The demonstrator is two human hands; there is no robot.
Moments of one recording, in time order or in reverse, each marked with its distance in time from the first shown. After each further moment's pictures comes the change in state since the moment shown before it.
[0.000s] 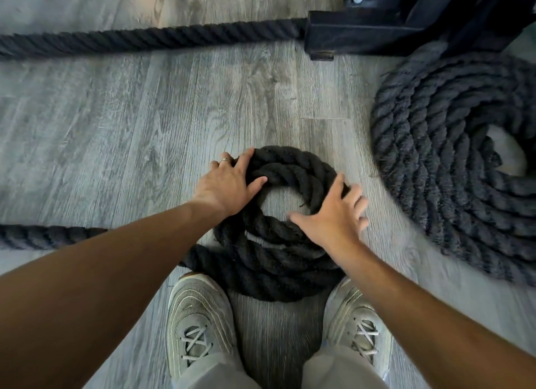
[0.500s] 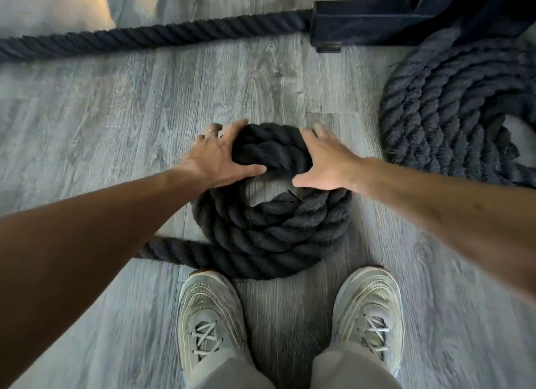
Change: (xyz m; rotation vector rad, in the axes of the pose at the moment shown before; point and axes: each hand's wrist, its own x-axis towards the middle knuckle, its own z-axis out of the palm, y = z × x) left_hand 0.018 -0.036 -0.041 -0.168 -0.027 0.004; right_hand 0.072 -0.054 -0.054 -0.165 -0.229 -0.597
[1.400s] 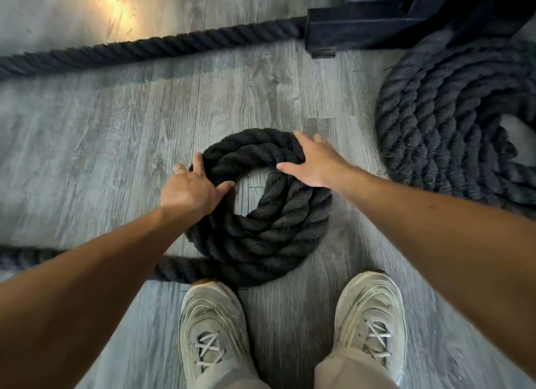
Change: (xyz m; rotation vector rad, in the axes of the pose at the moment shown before) left_hand -0.033 -0.004 0.006 0.203 -0.068 -0.383; right_hand 0.014 -0.005 0.010 0.223 -0.011 0.243
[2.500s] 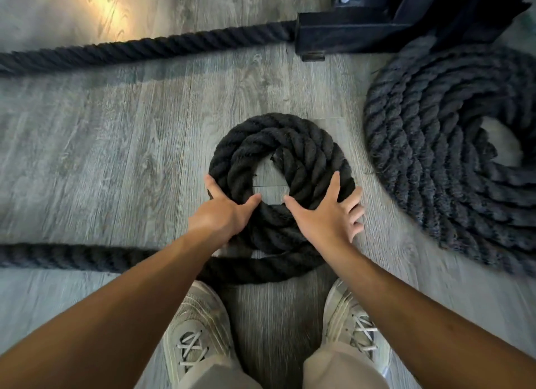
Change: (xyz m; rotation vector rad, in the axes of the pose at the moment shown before) left_hand -0.040 0.048 0.032 -0.323 -0.229 -0.135; right_hand -0.083 0.033 0.070 0.180 0.305 0.444
